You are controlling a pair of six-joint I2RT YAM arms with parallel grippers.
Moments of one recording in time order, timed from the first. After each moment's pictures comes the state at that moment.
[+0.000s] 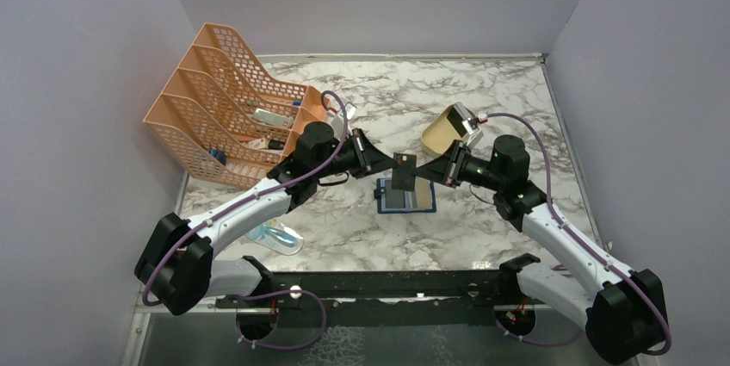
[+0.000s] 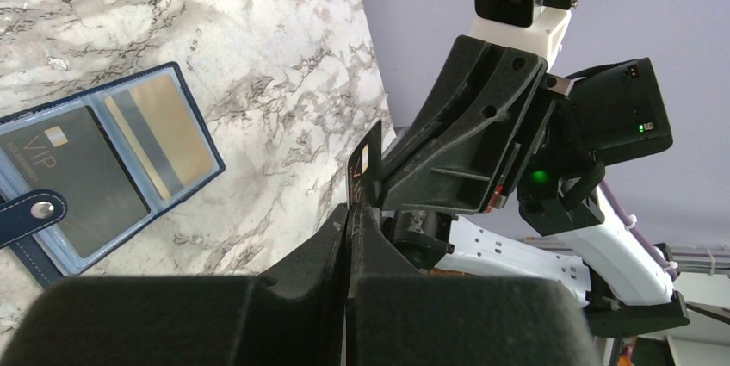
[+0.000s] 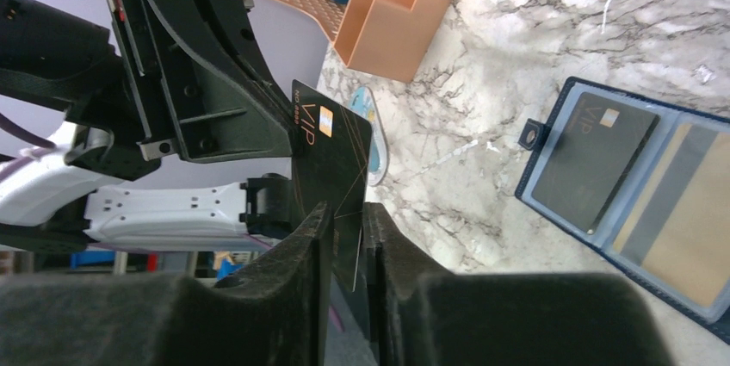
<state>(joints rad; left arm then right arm) -0.67 1.26 0.76 0.26 0.44 -1.07 0.37 0.96 0.53 0.17 -0.68 0.90</state>
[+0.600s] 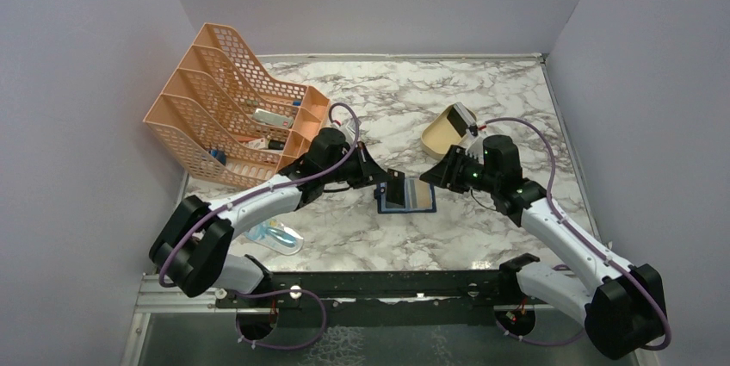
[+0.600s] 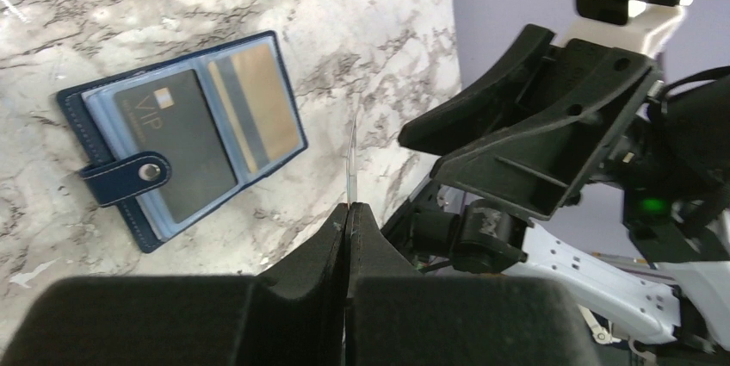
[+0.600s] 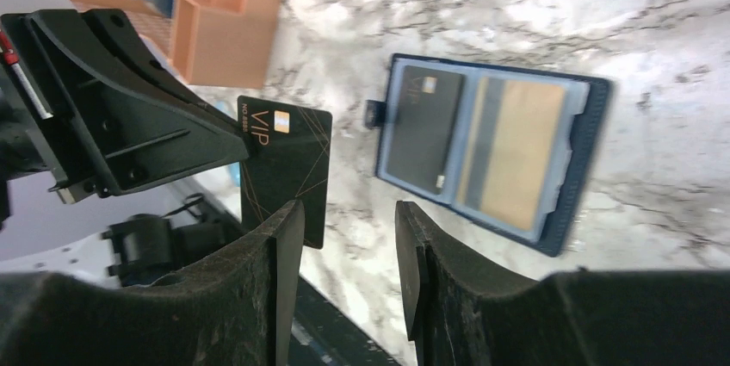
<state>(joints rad) -0.67 1.35 0.73 0.16 0.40 -0.98 0.37 0.97 0.57 -0.13 -0.44 0.72</state>
